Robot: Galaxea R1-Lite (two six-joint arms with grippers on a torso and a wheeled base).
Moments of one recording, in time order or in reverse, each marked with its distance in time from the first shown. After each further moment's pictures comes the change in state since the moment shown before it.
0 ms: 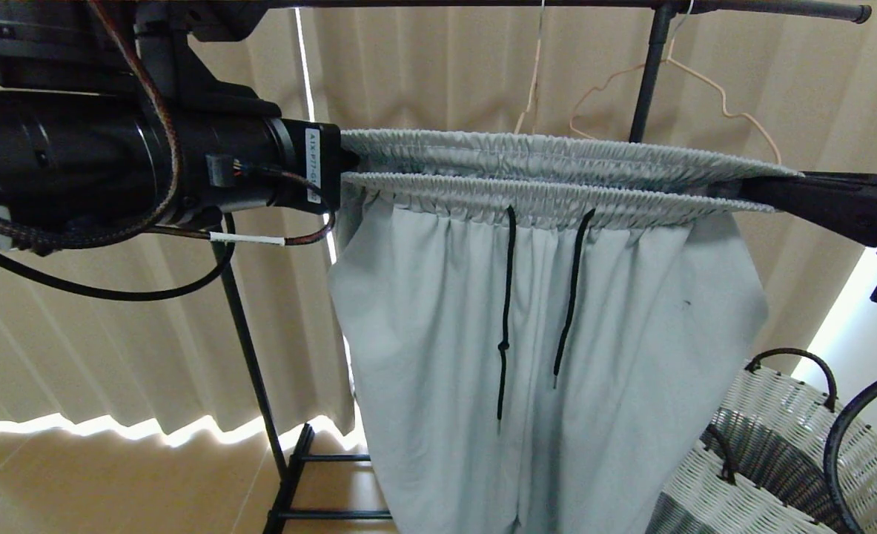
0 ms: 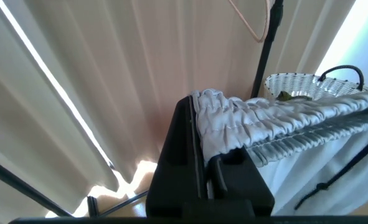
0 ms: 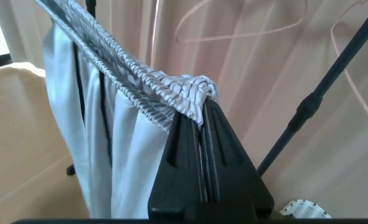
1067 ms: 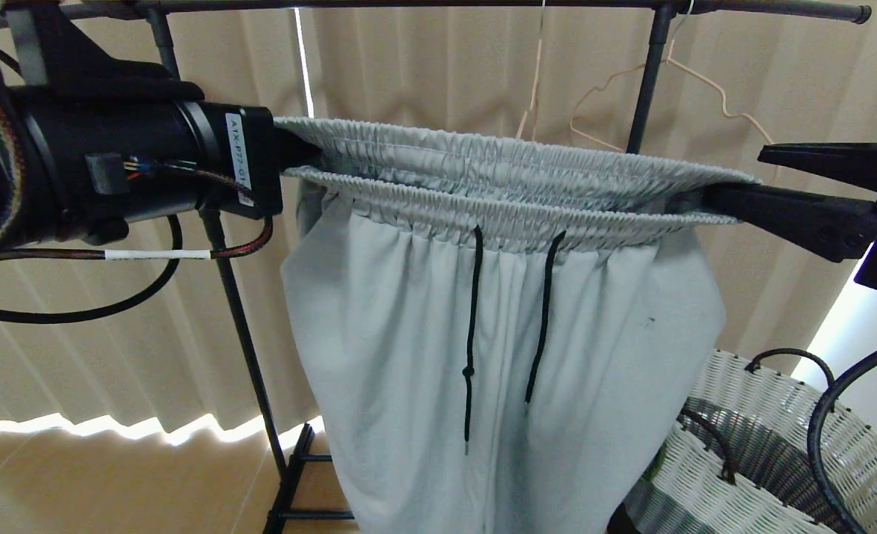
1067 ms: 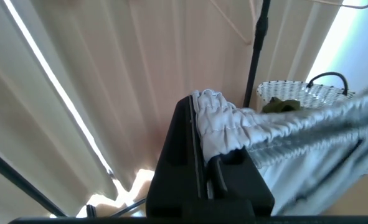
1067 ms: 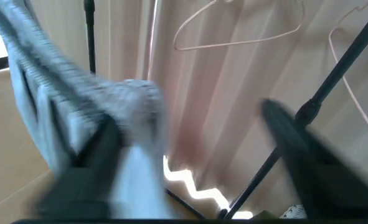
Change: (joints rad) left arm -0.021 -0.135 0.111 -0.039 -0.004 0.011; right arm 0.000 0.027 -0.025 -0.016 0.004 -0.001
